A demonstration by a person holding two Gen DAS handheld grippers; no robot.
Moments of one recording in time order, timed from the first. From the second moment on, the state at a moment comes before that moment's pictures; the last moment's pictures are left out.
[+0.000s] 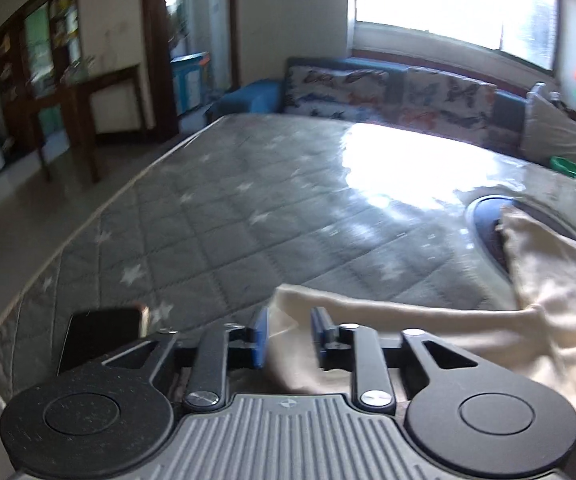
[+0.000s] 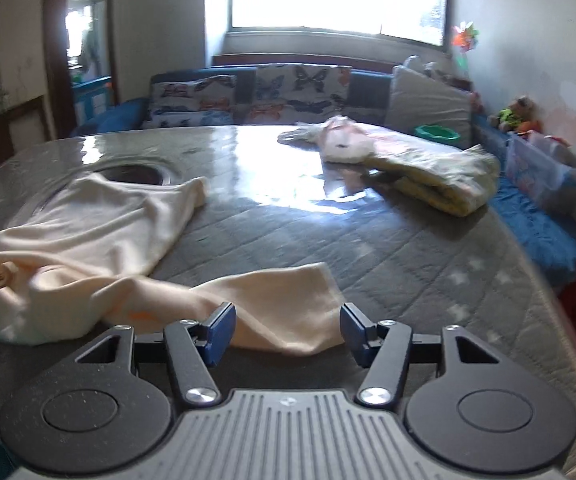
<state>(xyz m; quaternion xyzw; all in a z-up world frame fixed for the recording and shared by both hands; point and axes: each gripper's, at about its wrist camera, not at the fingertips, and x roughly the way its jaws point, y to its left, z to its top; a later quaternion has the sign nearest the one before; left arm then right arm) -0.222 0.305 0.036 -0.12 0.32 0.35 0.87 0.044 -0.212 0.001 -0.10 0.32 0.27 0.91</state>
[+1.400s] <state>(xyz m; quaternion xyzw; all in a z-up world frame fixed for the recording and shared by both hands) -0.123 0.137 0.007 -0.01 0.38 -0.03 0.93 0.007 -0.117 0.016 -0.13 0.31 0.47 0.81</state>
